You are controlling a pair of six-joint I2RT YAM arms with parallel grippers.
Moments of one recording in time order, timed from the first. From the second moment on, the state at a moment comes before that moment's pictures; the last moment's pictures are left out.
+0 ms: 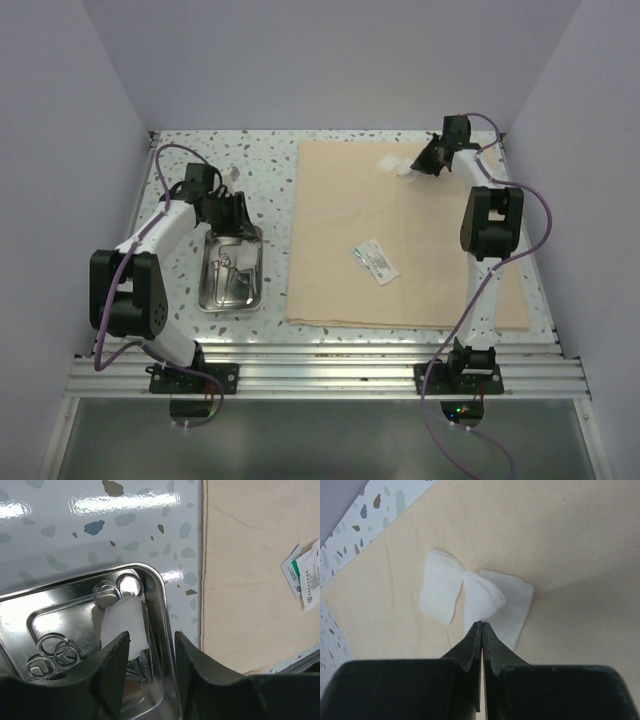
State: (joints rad) left arm -0.08 1.59 1.11 -0.57 0.39 -0.21; right arm -0.03 2.37 1.98 -0.42 -0.18 0.64
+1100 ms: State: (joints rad) left arm -0.07 1.63 1.11 -0.57 0.40 -0.20; right arm -0.05 2.45 2.05 -0.53 -0.17 0.61
